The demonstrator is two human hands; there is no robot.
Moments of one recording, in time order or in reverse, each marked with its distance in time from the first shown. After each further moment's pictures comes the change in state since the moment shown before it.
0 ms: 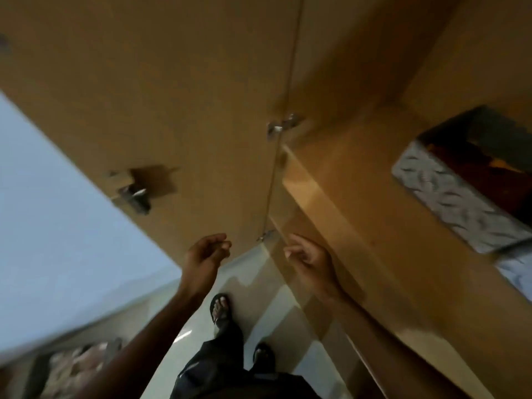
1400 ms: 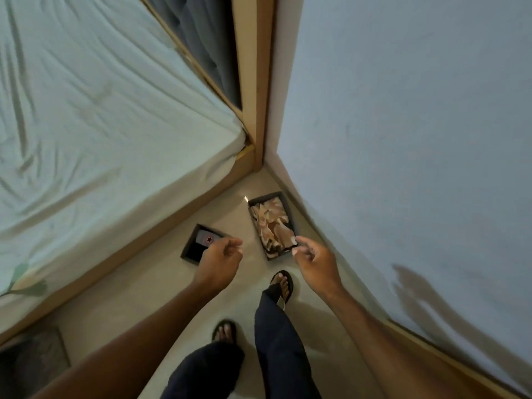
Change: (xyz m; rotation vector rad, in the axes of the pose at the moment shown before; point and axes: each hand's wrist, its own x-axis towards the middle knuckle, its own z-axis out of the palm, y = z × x) left_hand -0.153 -0.372 -0.551 -0.228 0.981 -0.617; right_hand -0.106 0.039 0.756 -0.703 -1.229 -0.154
